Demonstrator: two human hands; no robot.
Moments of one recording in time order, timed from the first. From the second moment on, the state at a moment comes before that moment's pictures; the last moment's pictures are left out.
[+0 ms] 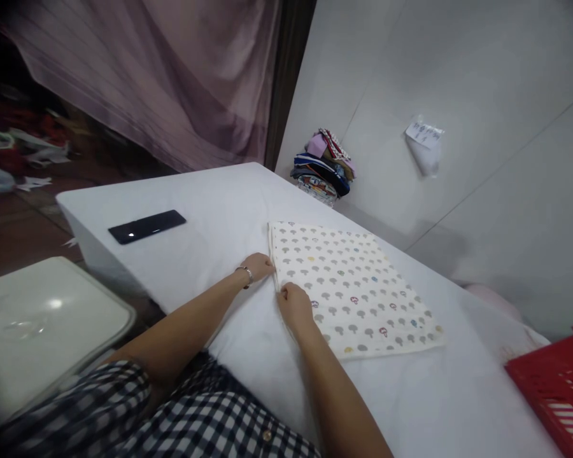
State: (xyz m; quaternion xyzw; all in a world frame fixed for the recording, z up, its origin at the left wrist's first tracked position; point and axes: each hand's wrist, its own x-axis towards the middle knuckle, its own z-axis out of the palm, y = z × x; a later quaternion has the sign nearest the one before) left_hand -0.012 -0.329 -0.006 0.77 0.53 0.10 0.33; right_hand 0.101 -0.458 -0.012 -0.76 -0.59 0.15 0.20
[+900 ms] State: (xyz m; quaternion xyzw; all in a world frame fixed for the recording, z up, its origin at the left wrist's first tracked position) left_hand -0.020 -0.335 0.005 0.79 0.50 0.05 0.35; right_hand 0.120 -0.456 -0.021 -0.73 -0.49 0.31 0.36
